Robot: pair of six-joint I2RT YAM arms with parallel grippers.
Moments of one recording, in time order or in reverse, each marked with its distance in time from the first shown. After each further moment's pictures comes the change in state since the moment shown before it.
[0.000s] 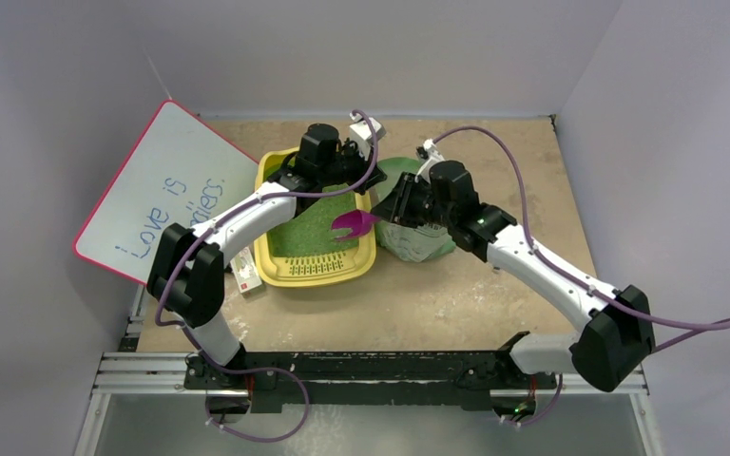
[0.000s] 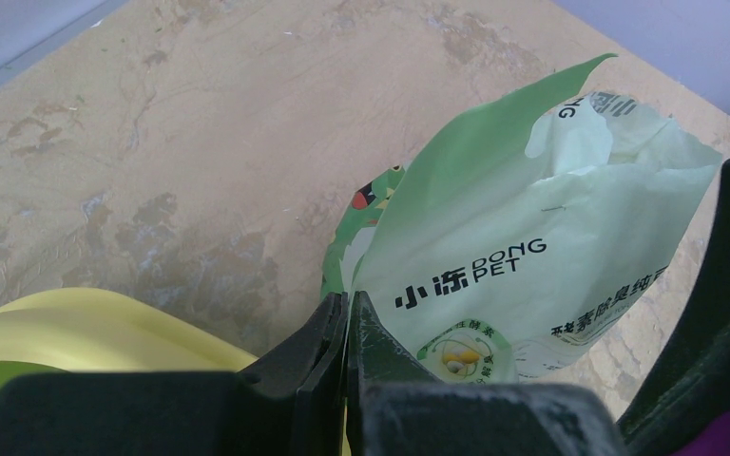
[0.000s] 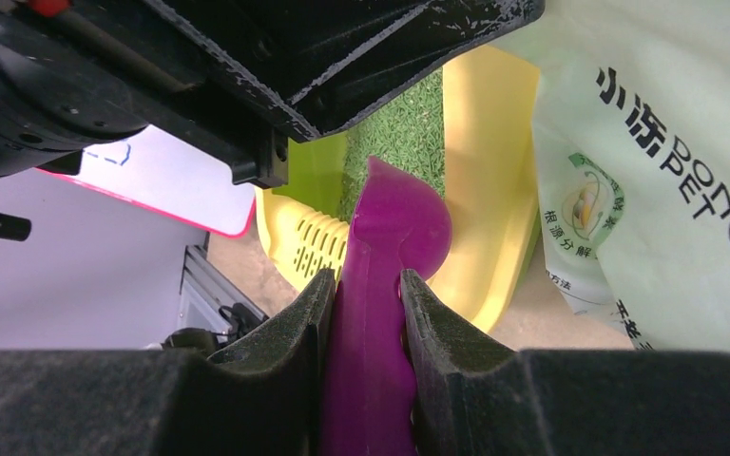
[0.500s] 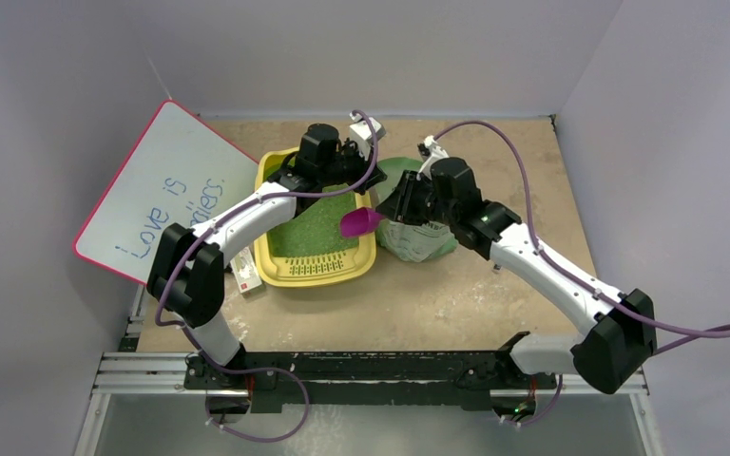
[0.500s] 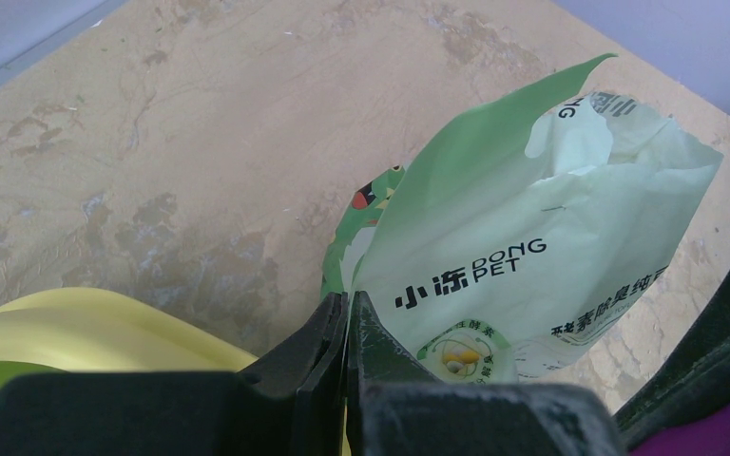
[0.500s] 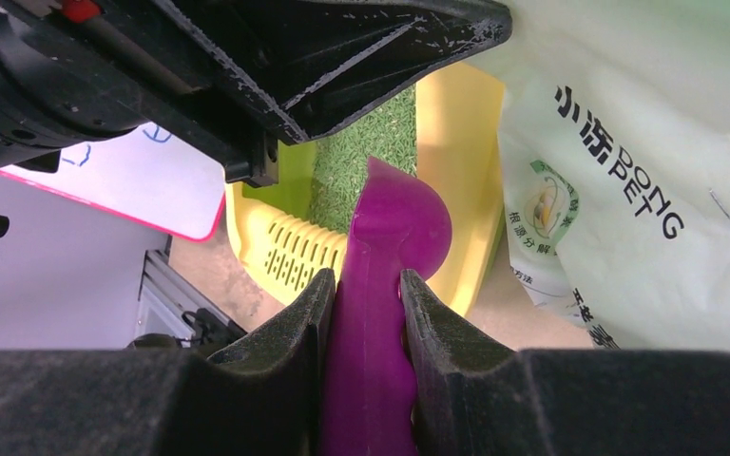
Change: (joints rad) left arm 0.000 0.000 0.000 0.000 0.000 0.000; right arm 0.001 -0.003 0.045 -0.080 0.058 -0.072
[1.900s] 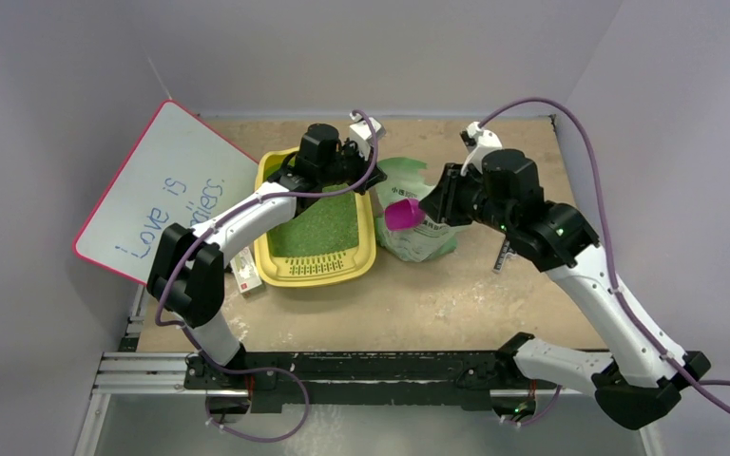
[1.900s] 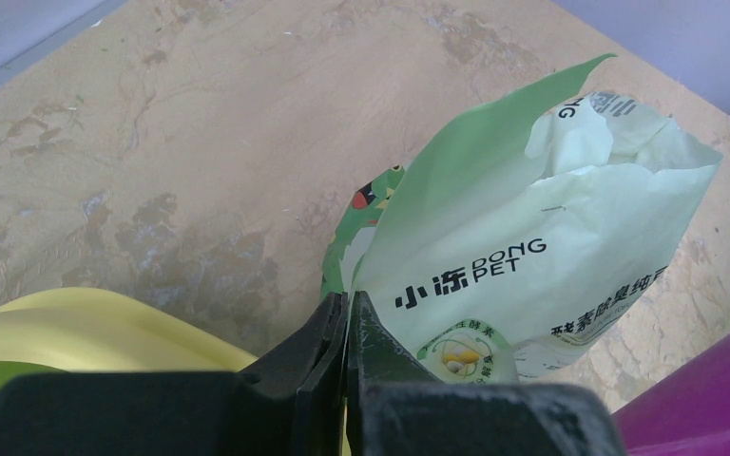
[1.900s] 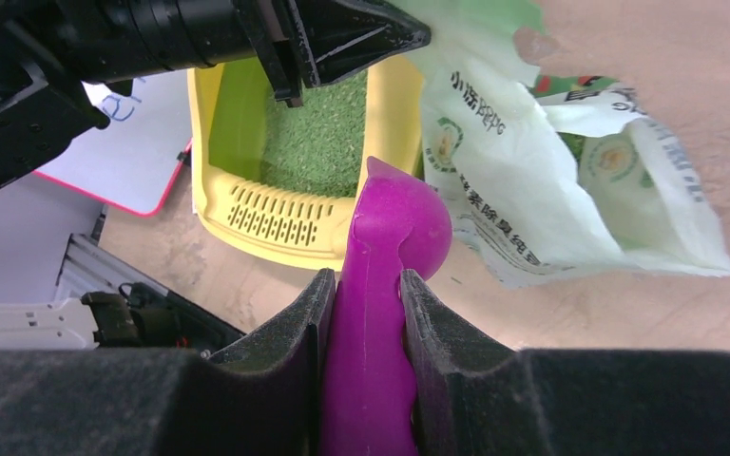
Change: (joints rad) left arm 0.000 0.000 0.000 0.000 0.001 0.000; right arm -0.008 -0.201 0.280 -0.493 0.124 -0.205
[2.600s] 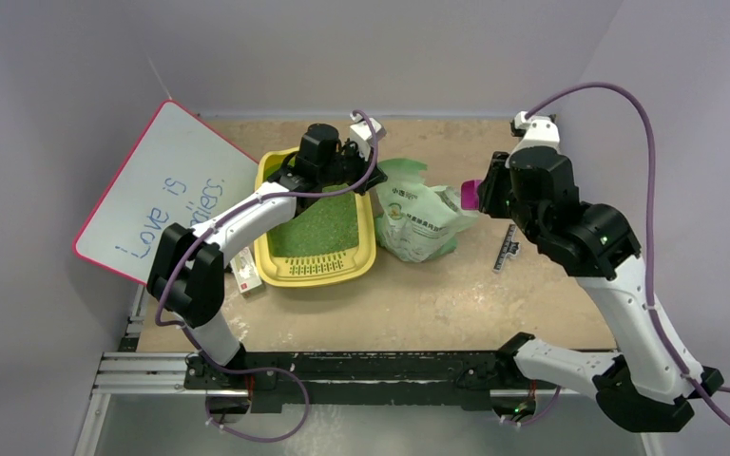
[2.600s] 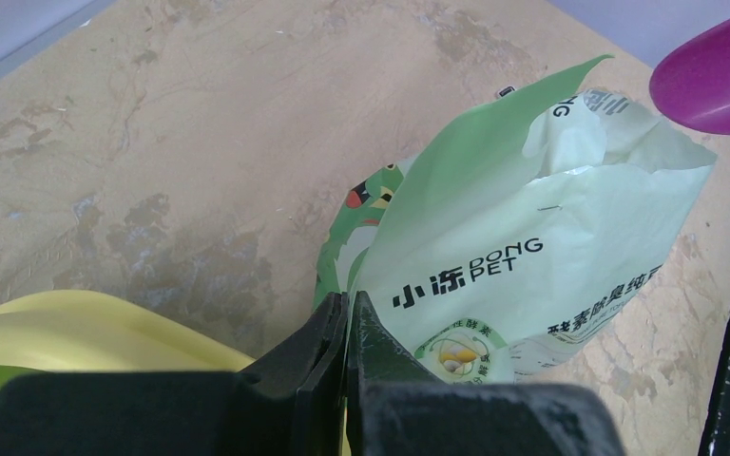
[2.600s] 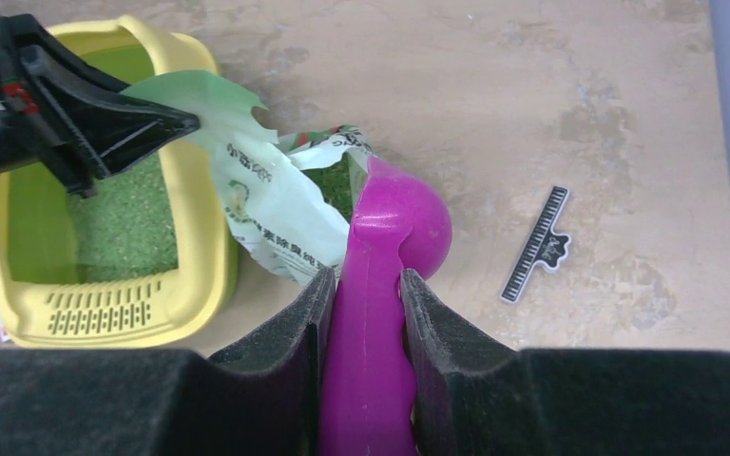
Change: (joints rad) left arm 0.000 0.000 0.000 -0.002 0.017 0.000; right arm 0.000 -0.031 0.230 -0.290 0.476 -0.079
